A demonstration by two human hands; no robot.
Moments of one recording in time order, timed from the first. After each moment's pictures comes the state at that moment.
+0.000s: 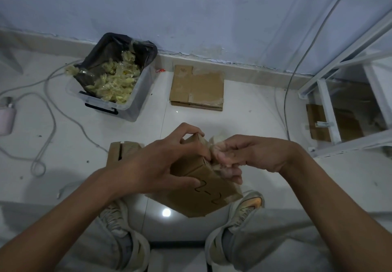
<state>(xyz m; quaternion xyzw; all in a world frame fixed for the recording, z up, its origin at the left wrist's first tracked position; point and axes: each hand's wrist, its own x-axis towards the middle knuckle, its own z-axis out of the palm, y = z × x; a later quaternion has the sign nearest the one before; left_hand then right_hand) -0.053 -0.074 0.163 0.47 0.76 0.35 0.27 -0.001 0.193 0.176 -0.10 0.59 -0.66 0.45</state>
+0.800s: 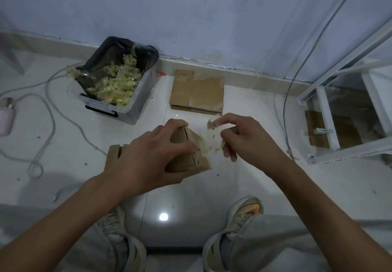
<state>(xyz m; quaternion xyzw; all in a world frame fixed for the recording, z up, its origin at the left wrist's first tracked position) -0.059 -0.079 0.154 0.46 0.87 0.17 0.09 -0.005 0.170 0.191 0.13 0.86 -0.48 0.12</state>
